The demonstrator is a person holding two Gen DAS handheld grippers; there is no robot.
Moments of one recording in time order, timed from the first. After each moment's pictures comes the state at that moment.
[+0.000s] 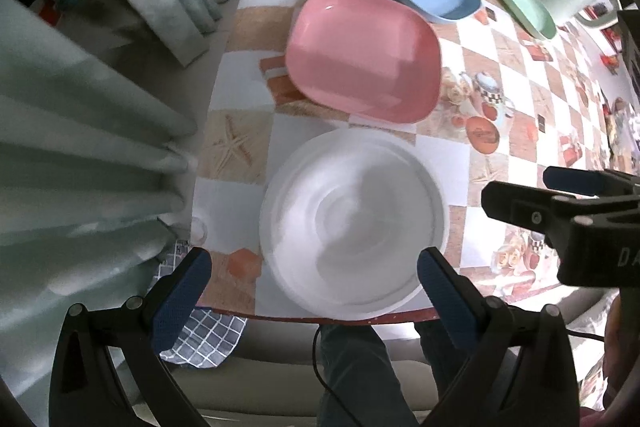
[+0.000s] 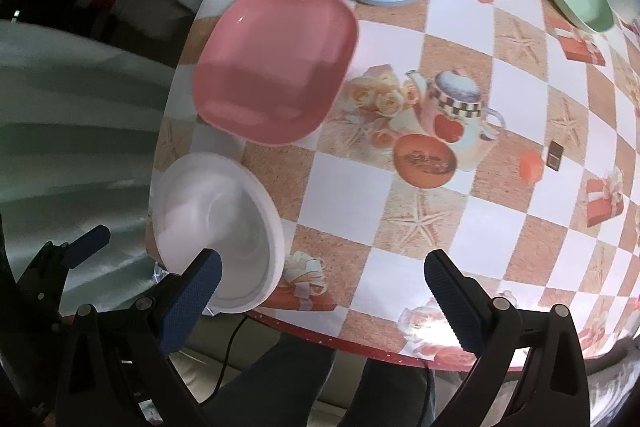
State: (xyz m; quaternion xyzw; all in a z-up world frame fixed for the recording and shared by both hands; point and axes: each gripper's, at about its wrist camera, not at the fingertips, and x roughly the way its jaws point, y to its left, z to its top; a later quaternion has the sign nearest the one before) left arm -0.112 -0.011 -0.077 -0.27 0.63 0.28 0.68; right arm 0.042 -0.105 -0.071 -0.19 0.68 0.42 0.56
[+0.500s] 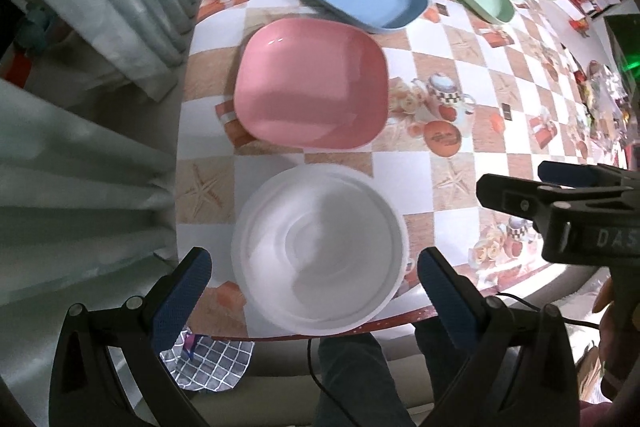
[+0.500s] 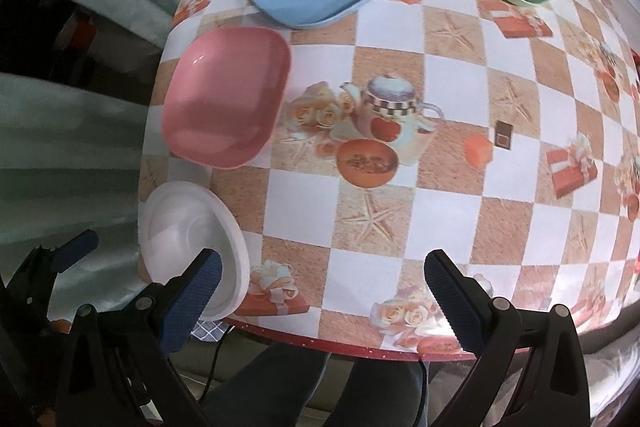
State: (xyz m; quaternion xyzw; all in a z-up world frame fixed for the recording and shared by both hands) left arm -0.084 -0.019 -0.058 -0.23 0.63 0.22 0.71; right arm 0.066 -0.142 -0.060 -0.15 0.68 0.37 0.61
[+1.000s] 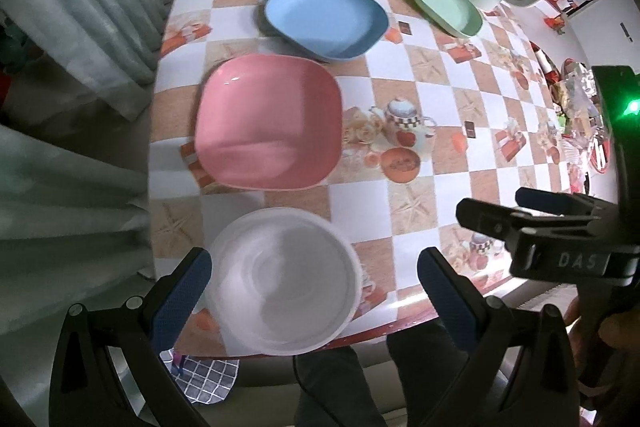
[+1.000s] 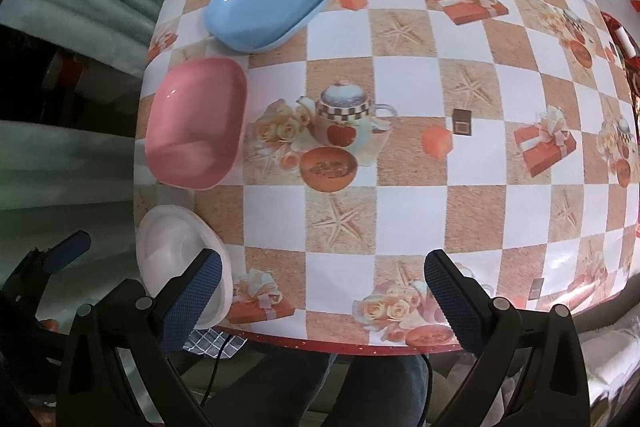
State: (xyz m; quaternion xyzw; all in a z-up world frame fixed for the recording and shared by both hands) left arm -0.048 -0.019 -0.043 -0.24 0.62 0.18 0.73; right arm 0.090 -0.169 -0.058 -0.11 0.70 0.34 0.62
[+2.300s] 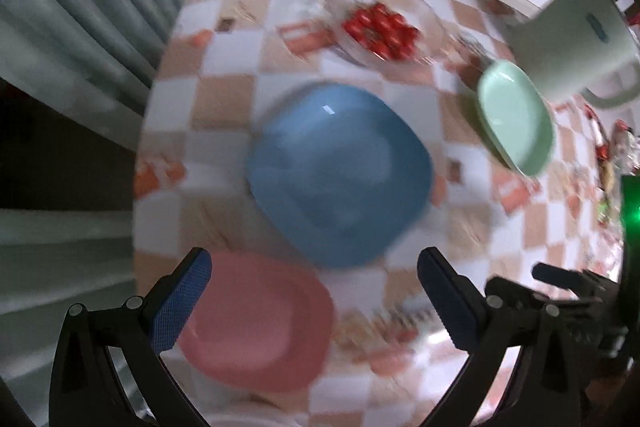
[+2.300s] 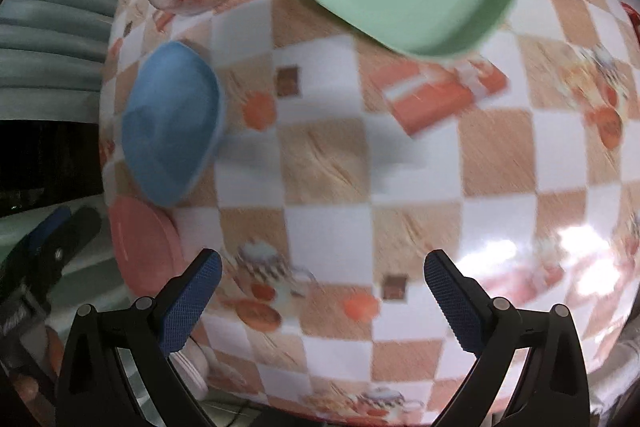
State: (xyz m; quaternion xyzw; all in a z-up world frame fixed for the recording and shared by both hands) left arm 0.128 0.081 -0.069 -0.23 0.60 0.28 0.71; right arm 0.261 -0.107 -0.114 -0.08 0.73 0.35 0.58
